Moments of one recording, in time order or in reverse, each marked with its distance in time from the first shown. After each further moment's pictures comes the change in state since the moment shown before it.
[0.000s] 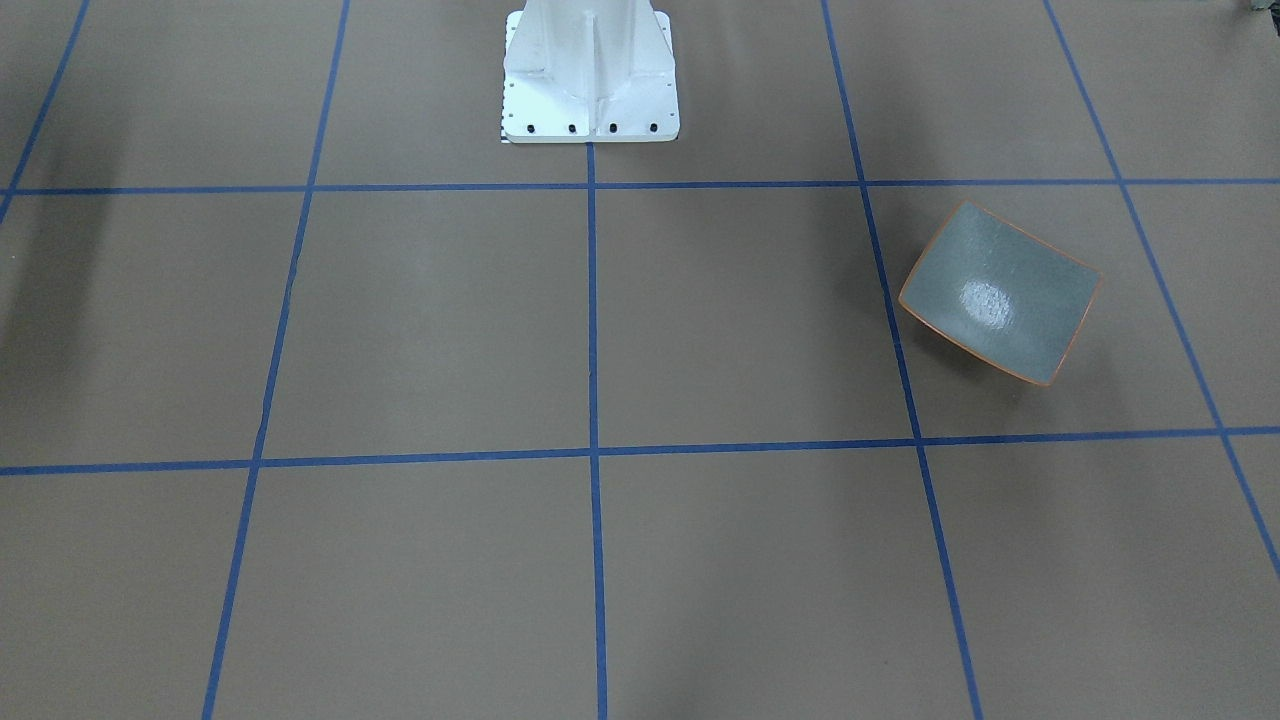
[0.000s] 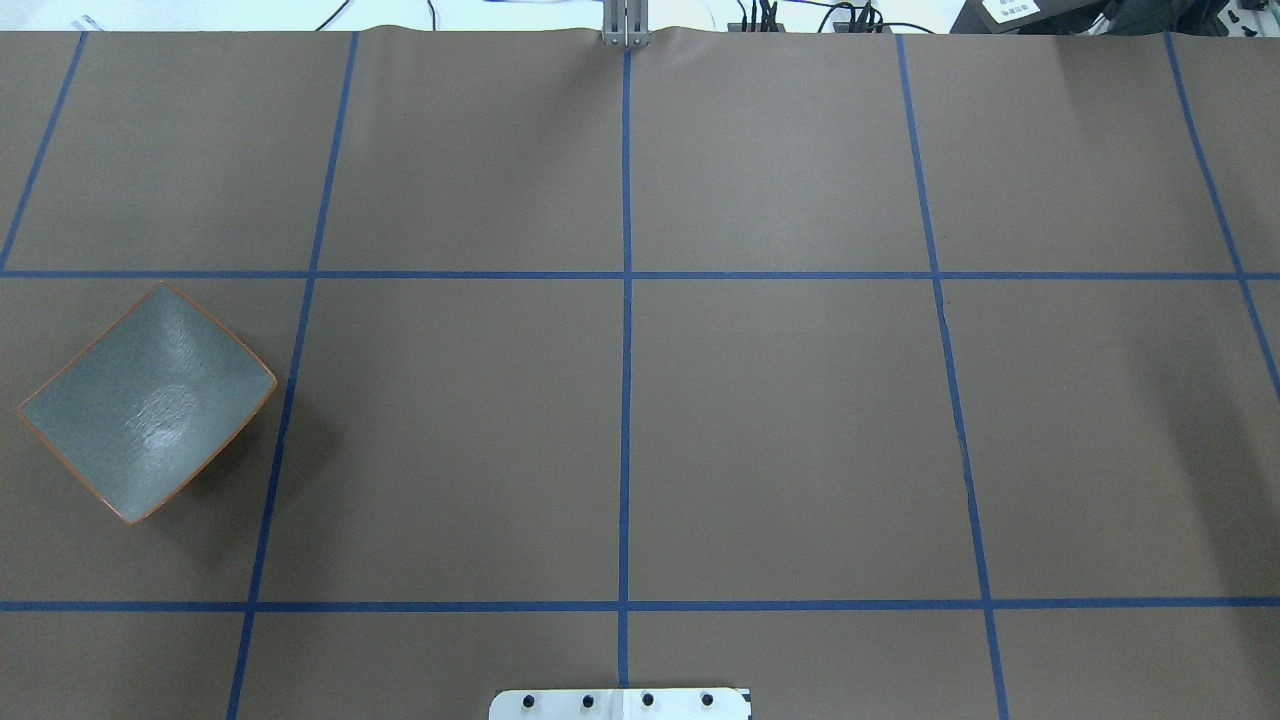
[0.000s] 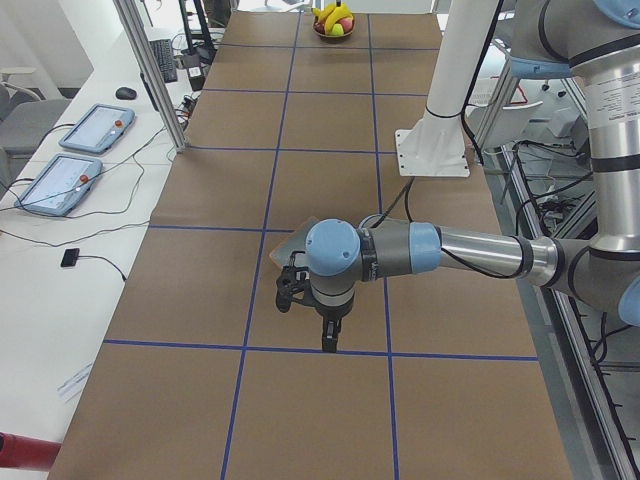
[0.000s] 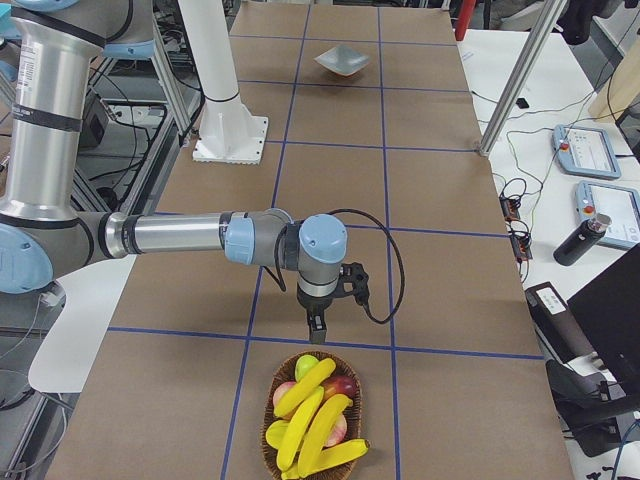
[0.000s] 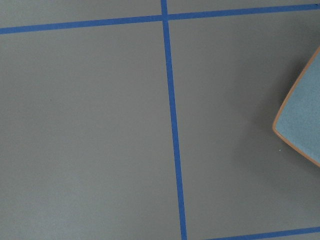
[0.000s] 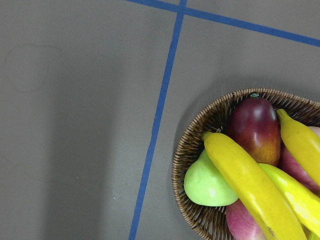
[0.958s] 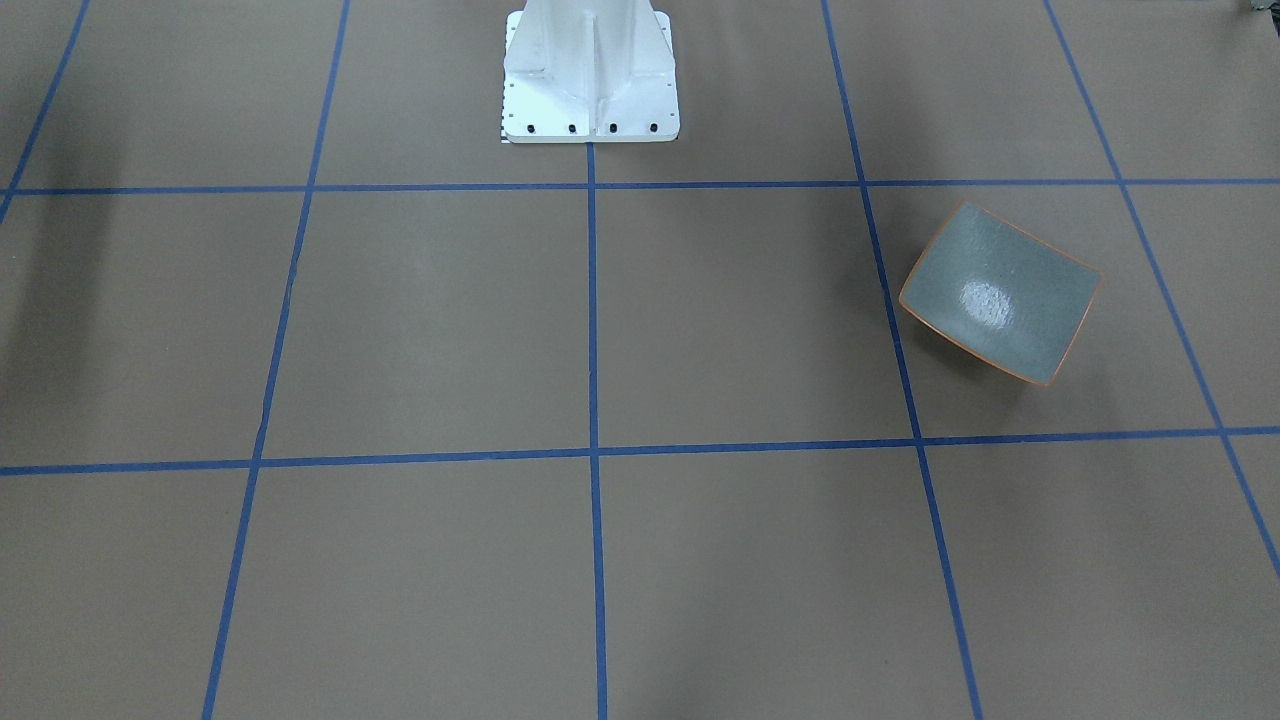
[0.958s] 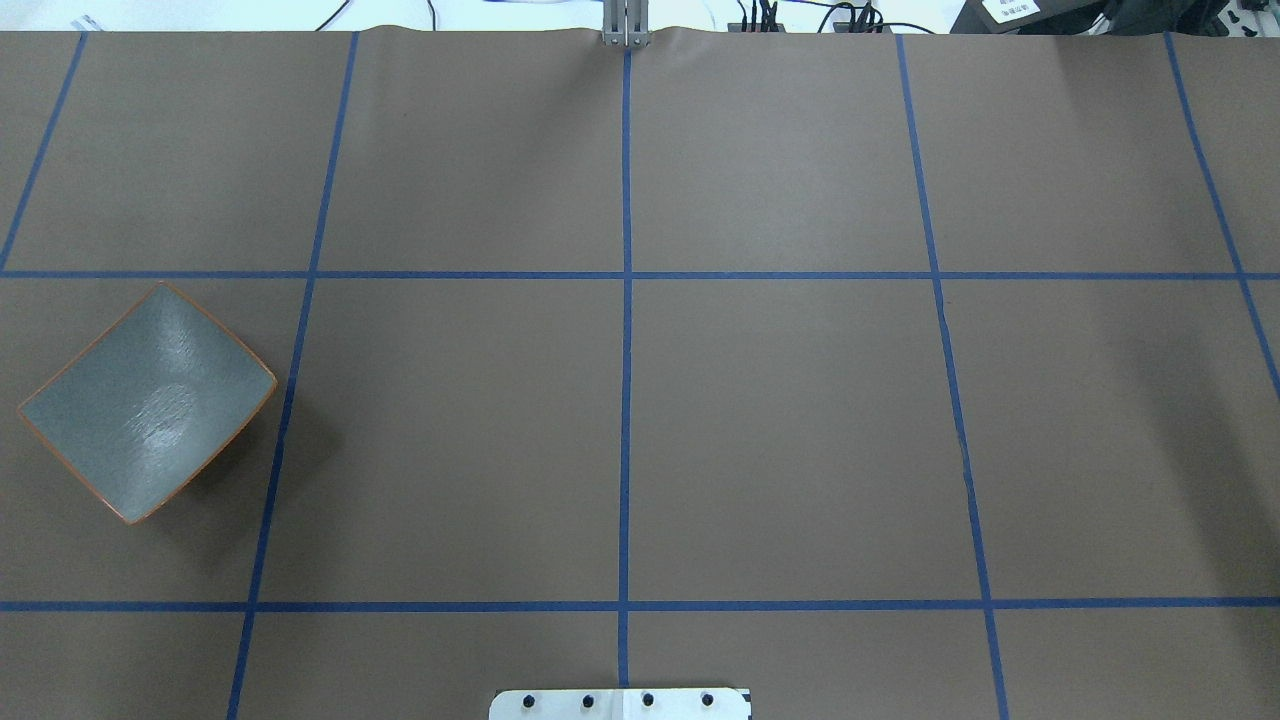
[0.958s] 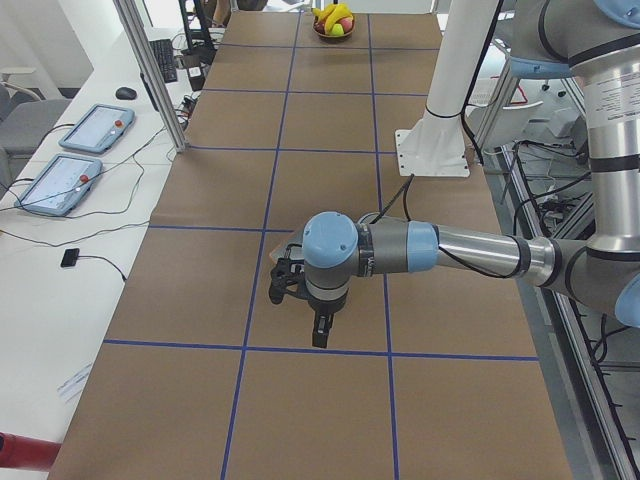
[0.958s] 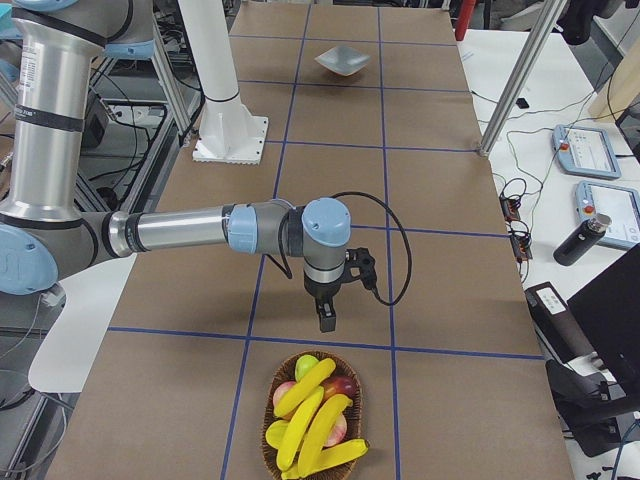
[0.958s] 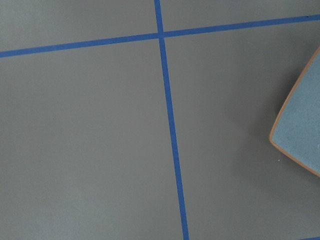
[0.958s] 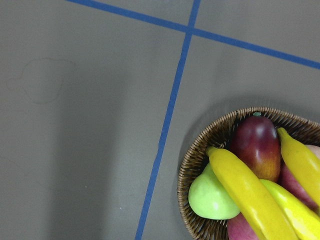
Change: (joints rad) left arm -0.001 -0.017 0.004 -0.084 0.000 -0.008; right arm 0.004 0.042 0.045 0.015 0.002 0.002
